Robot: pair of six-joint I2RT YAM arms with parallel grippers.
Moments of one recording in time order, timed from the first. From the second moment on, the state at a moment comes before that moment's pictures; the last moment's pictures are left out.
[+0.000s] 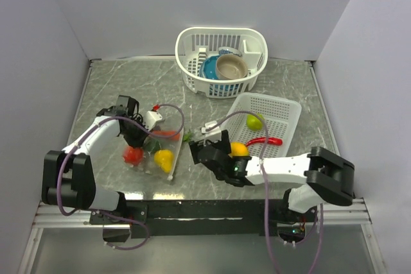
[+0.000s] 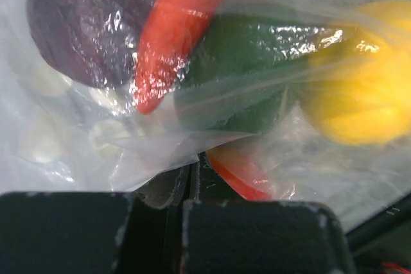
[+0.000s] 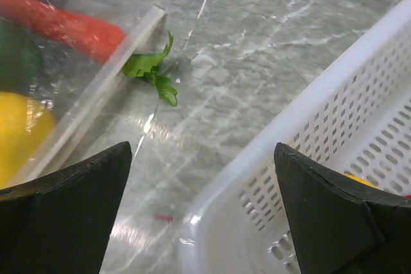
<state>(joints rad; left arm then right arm) -0.14 1.39 0.89 -0.77 0.27 0.72 1.19 1.46 0.70 0.17 0.78 0.42</state>
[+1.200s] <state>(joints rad) -0.09 1.46 0.90 -0.72 0.20 0.84 1.24 1.17 0.72 -0.45 0.67 1.19</state>
